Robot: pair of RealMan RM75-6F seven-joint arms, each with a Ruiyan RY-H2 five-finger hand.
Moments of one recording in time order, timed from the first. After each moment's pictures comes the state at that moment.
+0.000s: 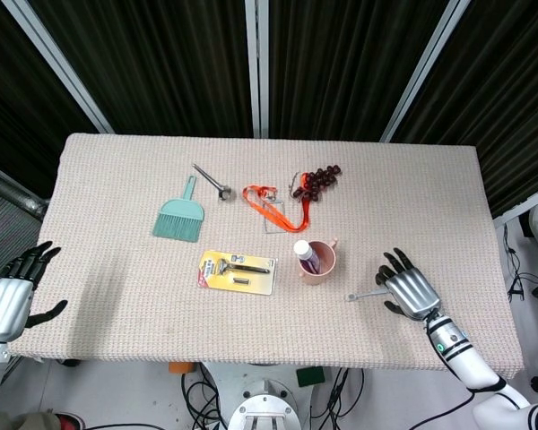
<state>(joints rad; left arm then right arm) -0.10 -1.16 -0.01 -1.46 1.57 1.52 -0.11 0.43 -1.40 -0.07 -1.35 -1.56 1.12 -0.20</state>
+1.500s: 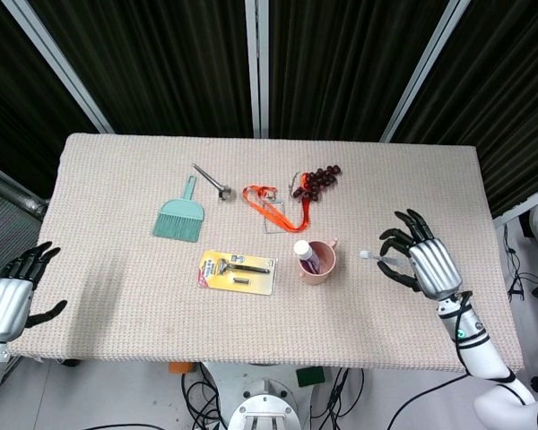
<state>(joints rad) -0.09 -1.16 -0.01 -1.45 1.57 1.51 -0.11 0.41 -1.31 0.09 -1.50 -1.61 1.39 0.26</state>
